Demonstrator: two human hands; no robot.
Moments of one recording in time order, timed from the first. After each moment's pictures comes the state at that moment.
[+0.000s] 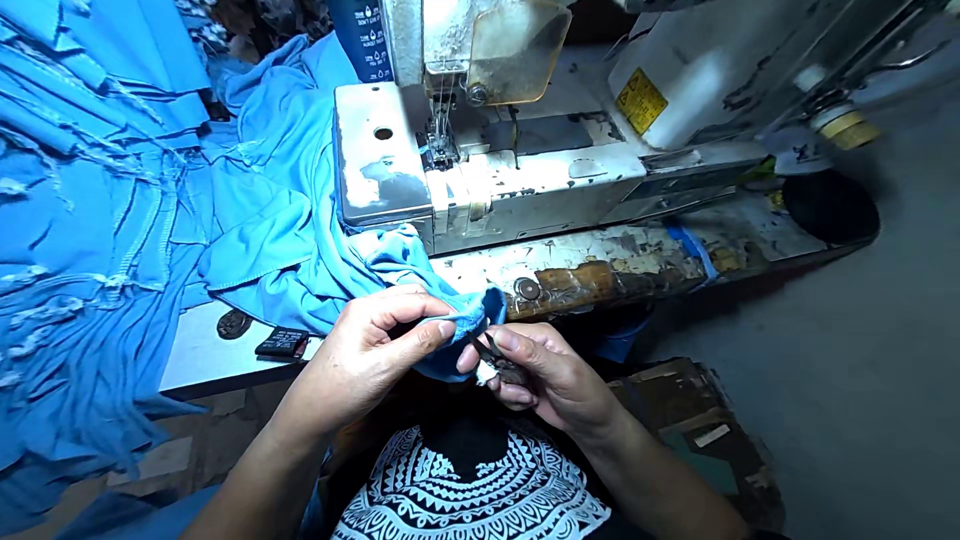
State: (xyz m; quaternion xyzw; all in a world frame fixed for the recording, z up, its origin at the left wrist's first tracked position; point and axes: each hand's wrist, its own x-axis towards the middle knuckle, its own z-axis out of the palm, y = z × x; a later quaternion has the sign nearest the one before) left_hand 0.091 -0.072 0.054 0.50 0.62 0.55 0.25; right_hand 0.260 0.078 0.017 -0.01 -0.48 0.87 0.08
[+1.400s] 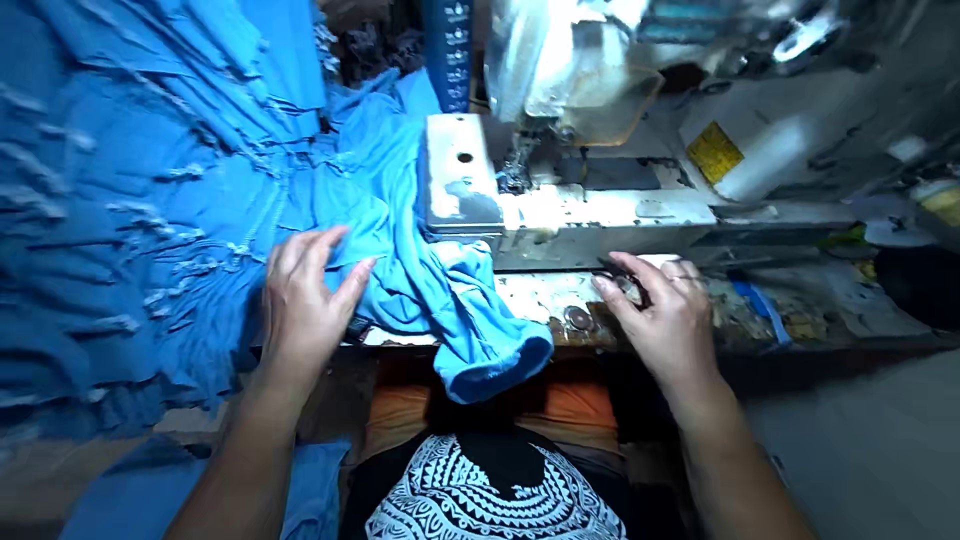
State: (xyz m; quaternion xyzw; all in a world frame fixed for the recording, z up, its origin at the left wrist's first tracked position) left_hand 0.031 -0.132 0.051 0.34 0.87 0.32 -0.17; right_hand 0.252 0.172 0.009 -0.20 -0.90 0.11 0.38
